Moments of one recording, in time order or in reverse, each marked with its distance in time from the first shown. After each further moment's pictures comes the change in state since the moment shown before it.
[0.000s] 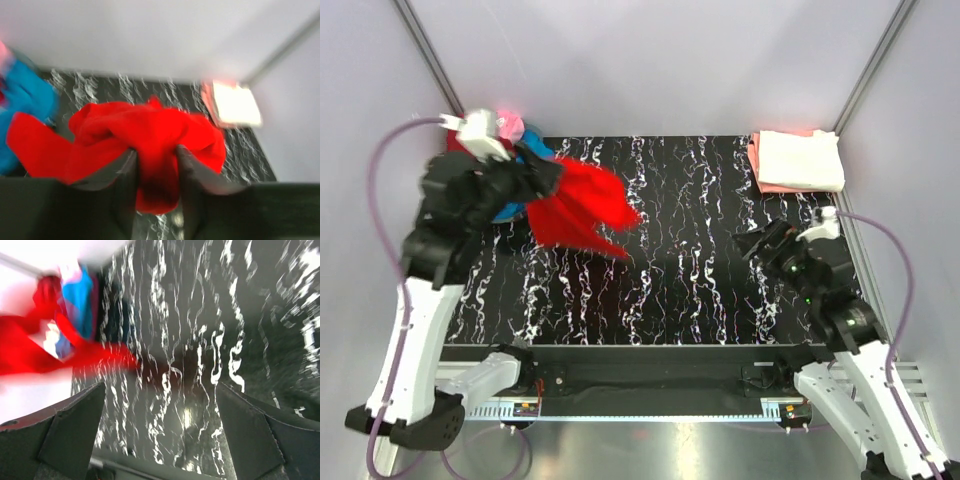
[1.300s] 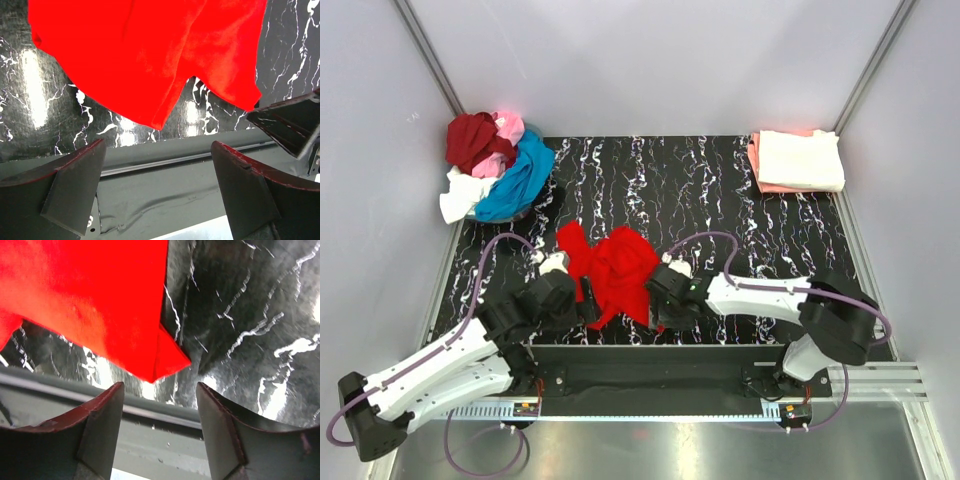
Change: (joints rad) left arm -0.615 -0.337 -0.972 -0.201 -0.263 -0.546; right arm 0.740 0.949 0.148 -0.034 0.113 0.247
